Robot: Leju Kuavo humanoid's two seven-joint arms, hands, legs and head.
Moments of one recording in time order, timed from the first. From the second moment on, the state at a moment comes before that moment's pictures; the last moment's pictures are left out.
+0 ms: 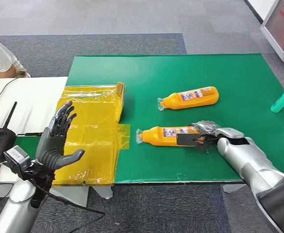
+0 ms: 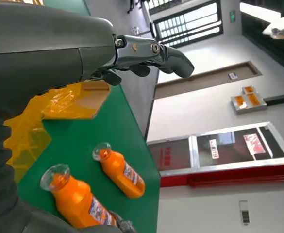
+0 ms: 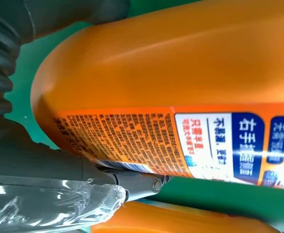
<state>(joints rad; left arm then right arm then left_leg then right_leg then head) -0.14 0.11 -0.27 -1.54 0.09 -0.28 -0.48 -0.84 -0.19 0.80 -0.42 0.65 0.11 -0.21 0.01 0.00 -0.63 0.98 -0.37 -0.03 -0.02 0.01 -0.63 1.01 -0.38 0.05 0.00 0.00</state>
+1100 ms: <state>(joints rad) -0.21 0.13 -0.27 -1.42 0.39 -0.32 -0.40 -0.53 -0.14 0.32 -0.92 0.07 0.09 -0.53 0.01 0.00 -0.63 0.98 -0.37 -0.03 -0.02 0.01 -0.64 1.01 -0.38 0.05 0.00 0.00</state>
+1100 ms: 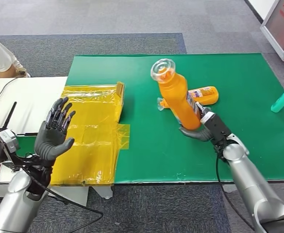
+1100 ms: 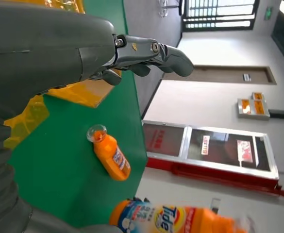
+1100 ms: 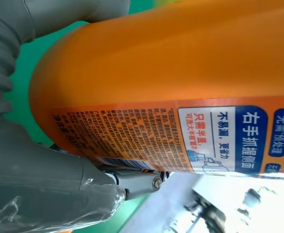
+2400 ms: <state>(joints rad) -0.43 -0.01 -0.53 -1.24 0.56 -0.41 -0.27 -0.45 0.10 0.54 -1.06 0.33 -0.33 -0.53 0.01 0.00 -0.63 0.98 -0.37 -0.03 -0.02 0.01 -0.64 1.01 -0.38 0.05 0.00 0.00</state>
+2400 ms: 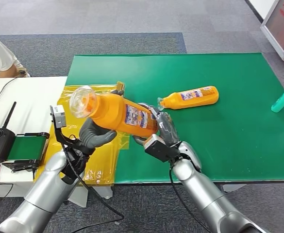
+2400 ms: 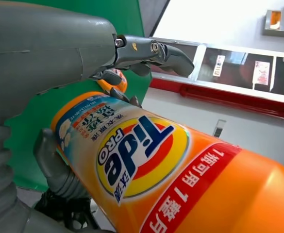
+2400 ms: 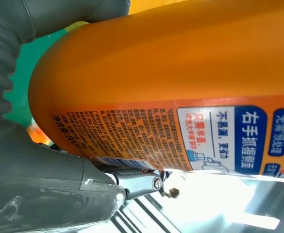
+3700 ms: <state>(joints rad) -0.47 0.02 -0.57 -1.23 0.42 -0.45 -0.30 -0.52 0.10 0.60 -1.00 0.13 -0.02 -0.49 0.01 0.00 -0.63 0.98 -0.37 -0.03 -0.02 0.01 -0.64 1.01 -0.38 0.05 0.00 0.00</state>
